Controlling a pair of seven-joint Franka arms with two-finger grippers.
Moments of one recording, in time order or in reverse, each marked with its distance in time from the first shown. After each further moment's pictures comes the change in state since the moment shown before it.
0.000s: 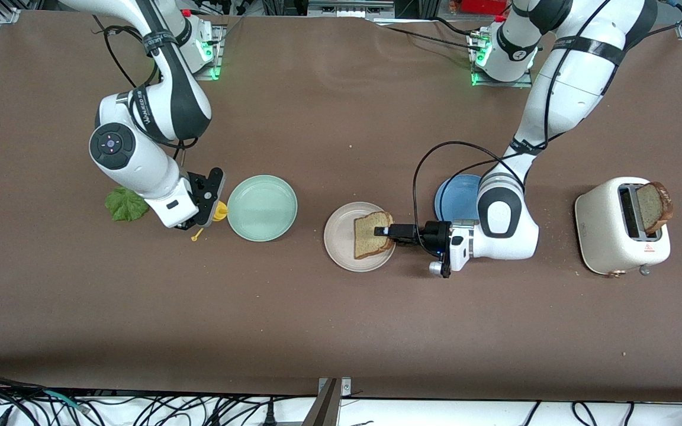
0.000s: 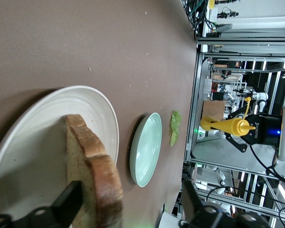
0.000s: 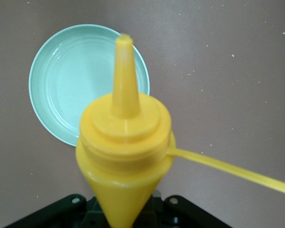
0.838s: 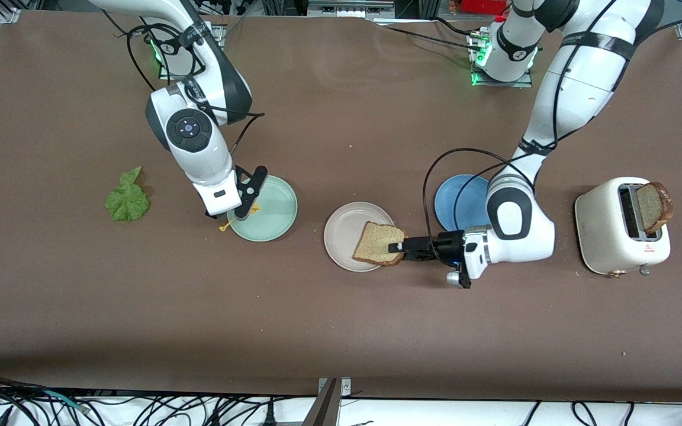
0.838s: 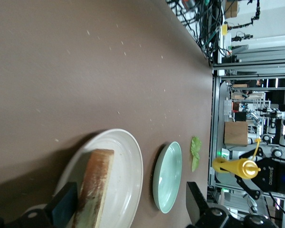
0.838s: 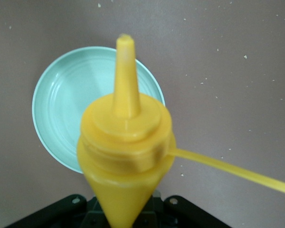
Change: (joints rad) left arm 0.048 -0.026 0.003 0.011 0.059 0.116 0.006; right arm -0.010 0.025 0.180 0.000 -0.228 0.003 0.448
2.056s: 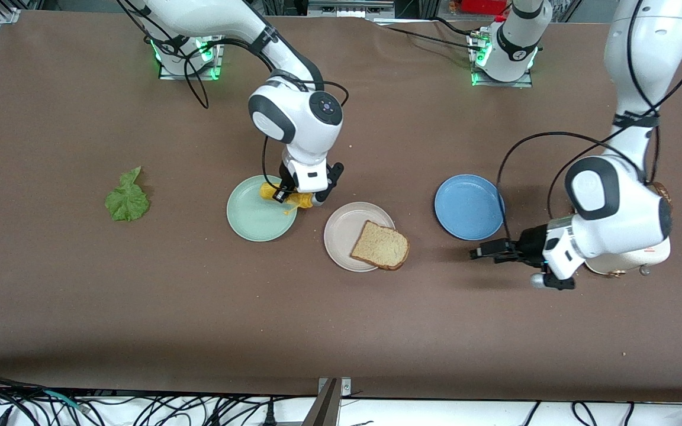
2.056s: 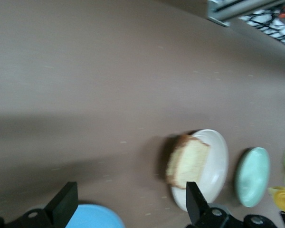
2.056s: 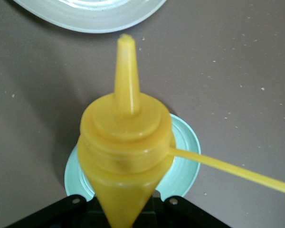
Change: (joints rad) left arm 0.148 -0.278 0.064 -0.114 0.647 0.006 -0.374; right arm 0.083 0.265 0.252 0.236 -0.447 -0.195 0.613
